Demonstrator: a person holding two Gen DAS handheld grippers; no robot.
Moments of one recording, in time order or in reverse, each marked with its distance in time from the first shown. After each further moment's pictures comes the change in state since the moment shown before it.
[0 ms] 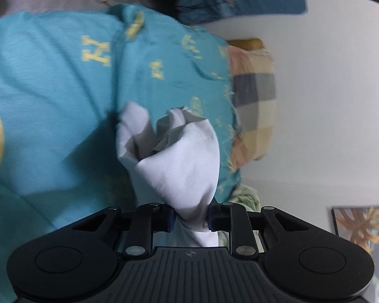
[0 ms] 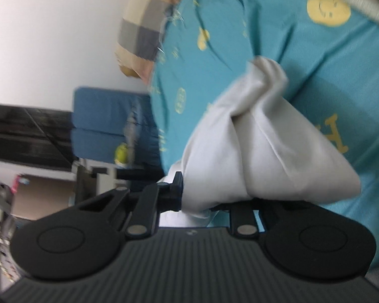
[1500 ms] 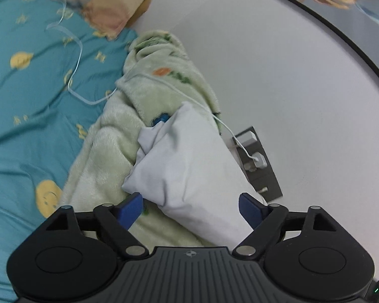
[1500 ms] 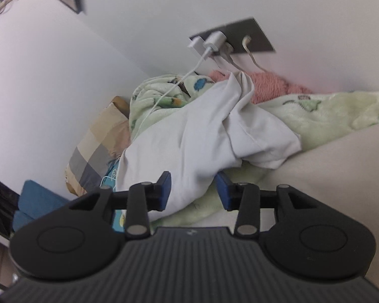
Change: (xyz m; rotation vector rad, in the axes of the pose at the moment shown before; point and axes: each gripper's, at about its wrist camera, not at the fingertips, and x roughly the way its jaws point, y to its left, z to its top) left arm 0.127 -0.199 -0.348 0.854 0.444 -0.036; right arm -0.316 -0.013 0.215 -0.257 -0.536 -0.348
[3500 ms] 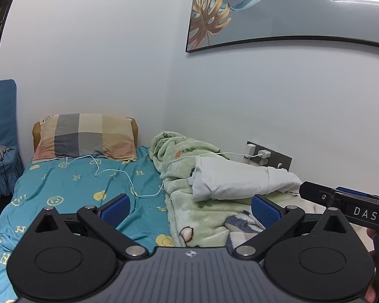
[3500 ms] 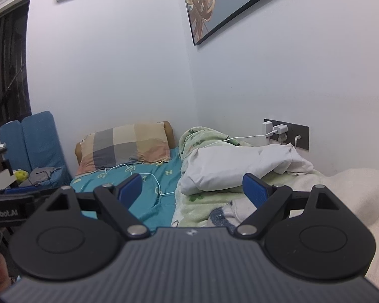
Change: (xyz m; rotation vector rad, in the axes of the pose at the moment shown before) left arm -0.269 -0.047 -0.151 0.645 -0.368 0.243; right arm -0.182 0.118 -0.220 -0.635 -0.373 0.020
